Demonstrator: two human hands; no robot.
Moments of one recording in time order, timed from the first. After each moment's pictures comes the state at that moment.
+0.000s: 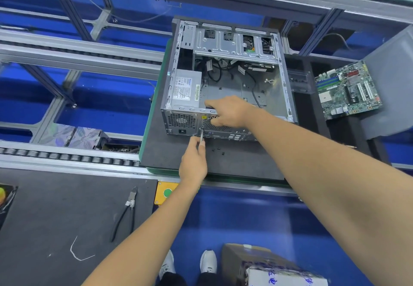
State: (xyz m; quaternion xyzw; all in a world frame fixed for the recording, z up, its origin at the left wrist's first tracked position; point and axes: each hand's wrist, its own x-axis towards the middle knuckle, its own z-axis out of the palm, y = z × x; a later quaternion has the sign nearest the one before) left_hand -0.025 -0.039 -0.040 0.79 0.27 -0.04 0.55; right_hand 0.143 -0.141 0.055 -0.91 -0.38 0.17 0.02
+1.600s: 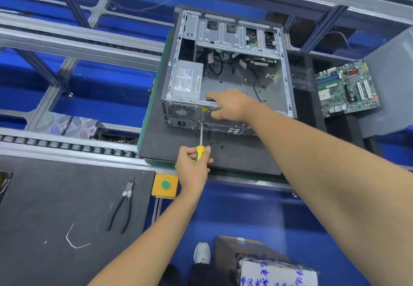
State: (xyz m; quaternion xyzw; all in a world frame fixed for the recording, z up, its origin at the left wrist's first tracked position) left_hand -0.061 -0.061 -0.045 0.62 0.37 0.08 0.69; right_hand 0.131 -0.137 0.072 -0.91 -0.36 0.18 0.03
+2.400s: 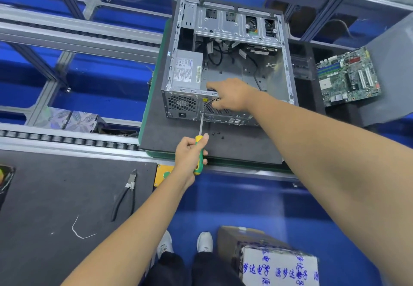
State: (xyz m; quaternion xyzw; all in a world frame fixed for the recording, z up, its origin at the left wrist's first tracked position) left_hand -0.058 -0.033 -0.038 0.48 0.35 -0.07 0.80; right_hand 0.129 -0.136 0.075 -0.92 -0.35 0.19 0.02
